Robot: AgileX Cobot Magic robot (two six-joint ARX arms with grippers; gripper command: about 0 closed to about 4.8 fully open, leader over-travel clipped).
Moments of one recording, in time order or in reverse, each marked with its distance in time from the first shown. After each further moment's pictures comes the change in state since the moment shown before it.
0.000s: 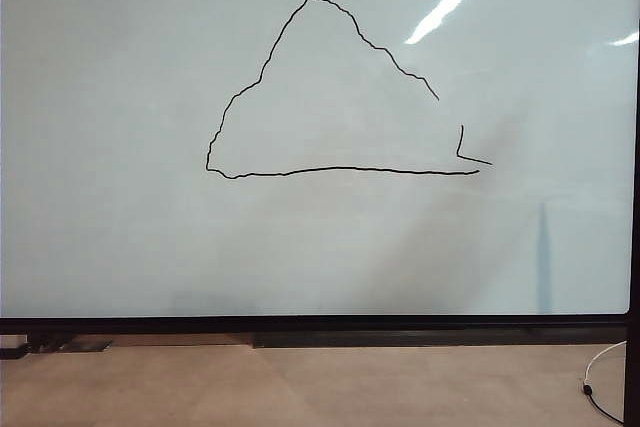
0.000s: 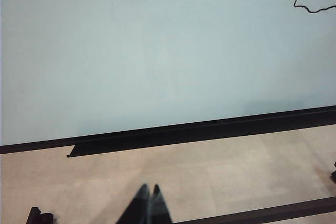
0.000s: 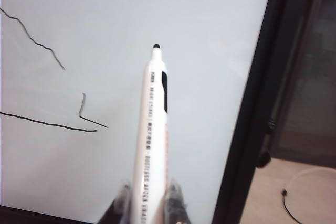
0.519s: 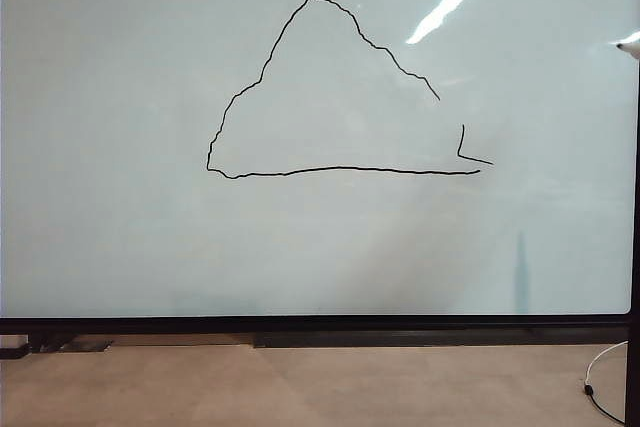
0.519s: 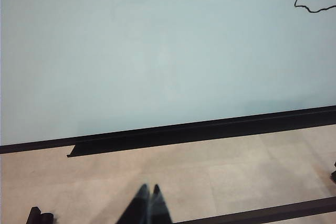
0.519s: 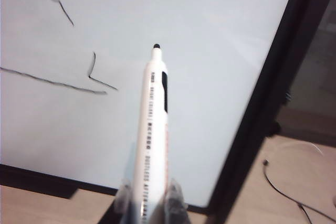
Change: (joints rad) left arm 0.000 0.000 0.000 0.000 0.000 0.000; right arm 0.286 -0.246 0.000 -0.388 0.330 -0.160
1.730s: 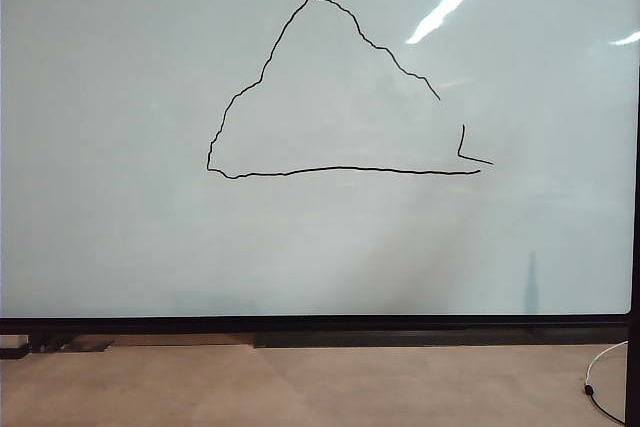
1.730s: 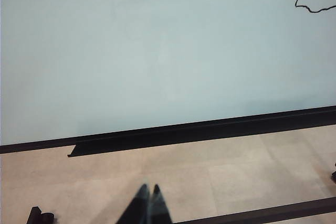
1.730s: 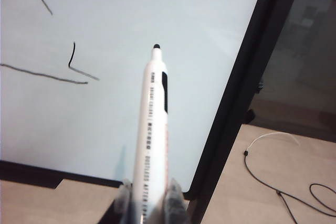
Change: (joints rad) left arm 0.000 0.000 0.000 0.000 0.000 0.000; right arm 0.021 -0.253 0.000 -0.271 0.080 -0.023
